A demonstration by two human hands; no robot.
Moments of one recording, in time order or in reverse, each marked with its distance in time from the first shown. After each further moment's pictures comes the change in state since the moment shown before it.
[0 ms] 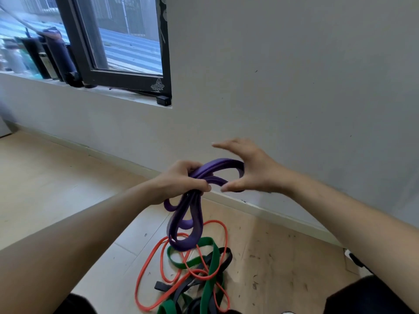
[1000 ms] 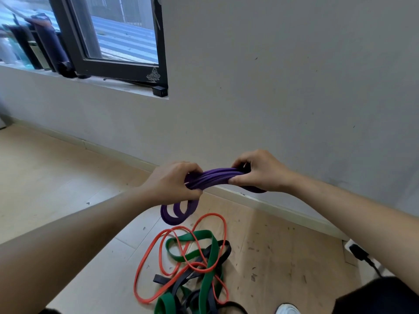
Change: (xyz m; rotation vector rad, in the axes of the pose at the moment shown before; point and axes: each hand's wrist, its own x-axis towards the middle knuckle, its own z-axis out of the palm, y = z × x) left_hand 0.012 -0.039 0.006 0.803 0.129 0.238; right_hand -0.011 0.032 0.019 0.078 -0.042 0.225
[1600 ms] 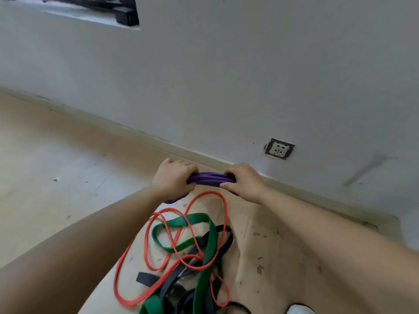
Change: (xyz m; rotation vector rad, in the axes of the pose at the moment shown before) left_hand 0.088 -0.131 0.207 0.258 -0.119 -0.019; right_hand 0.072 0.176 0.199 -0.047 -0.093 0.219
